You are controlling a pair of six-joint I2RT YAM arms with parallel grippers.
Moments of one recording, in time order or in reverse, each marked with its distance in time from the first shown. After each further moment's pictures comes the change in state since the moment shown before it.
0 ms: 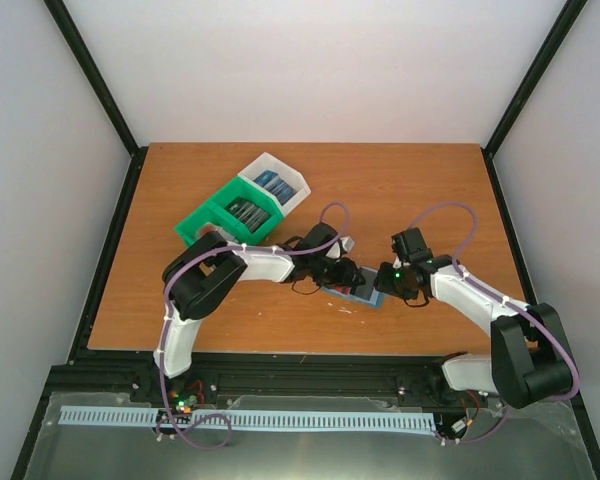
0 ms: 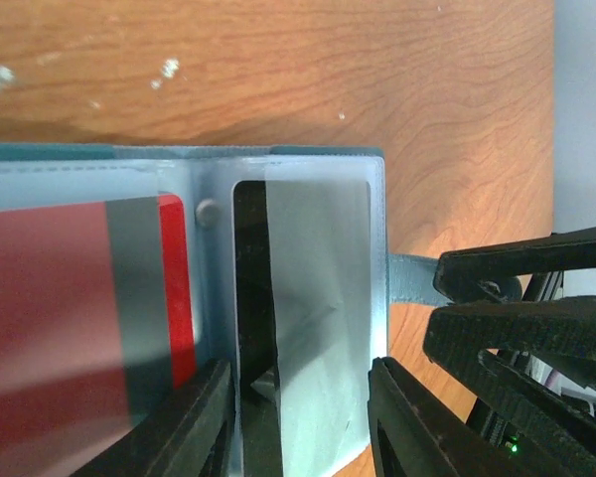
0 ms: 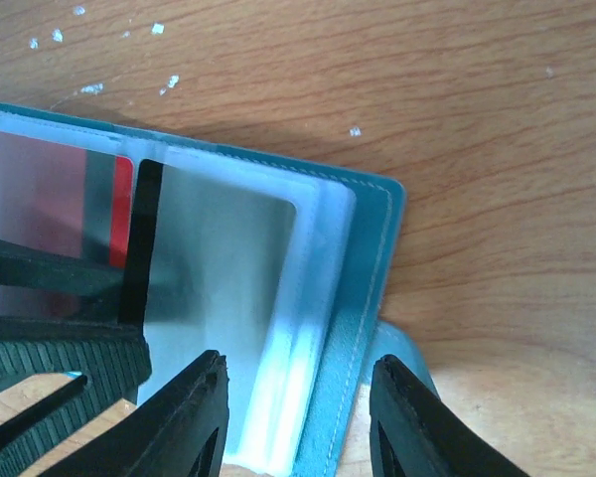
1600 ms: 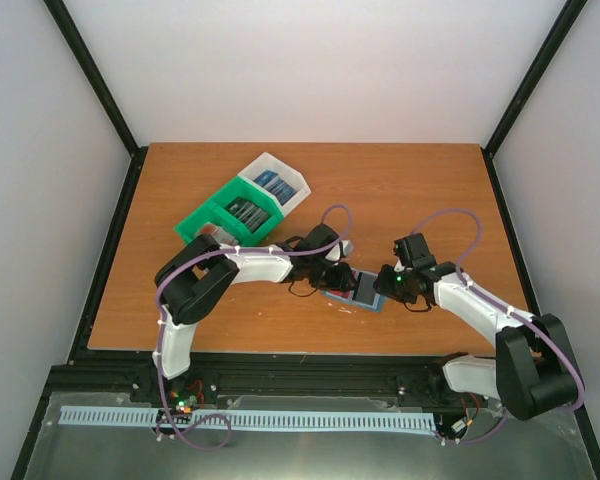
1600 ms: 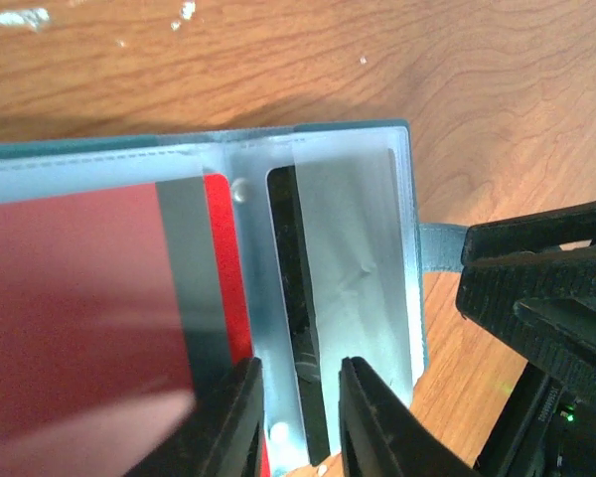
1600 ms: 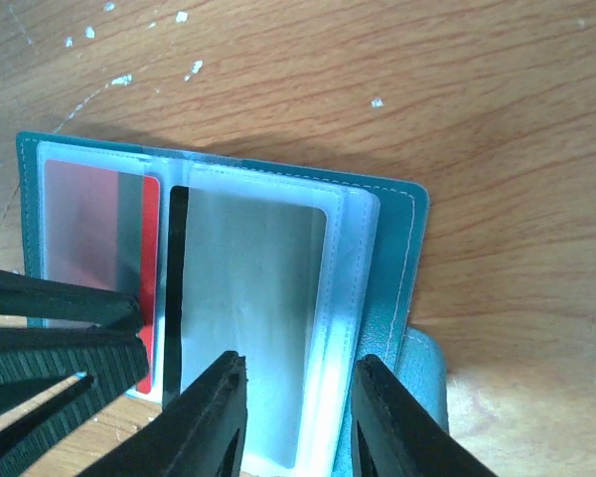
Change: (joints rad) left arm -0.023 -0.058 0.000 -0.152 -0.053 0.115; right arm 0.000 -0.053 -0.056 0.045 -0.050 0.061
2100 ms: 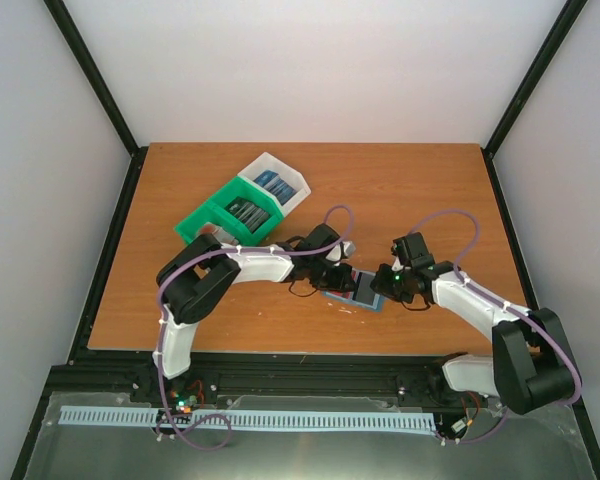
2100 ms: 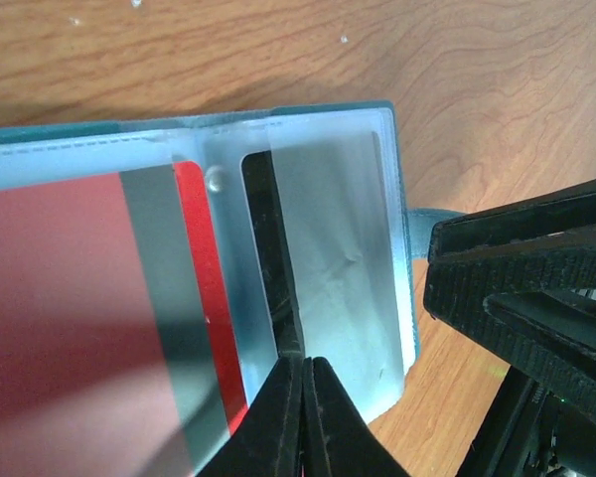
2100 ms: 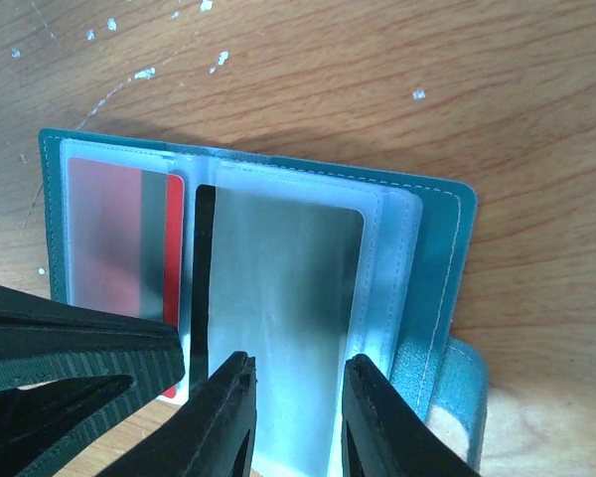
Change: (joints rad) left arm 0.000 0.008 0.013 -0.009 0.026 0.027; right arm 0.000 0.024 0.000 0.036 -0.050 0.022
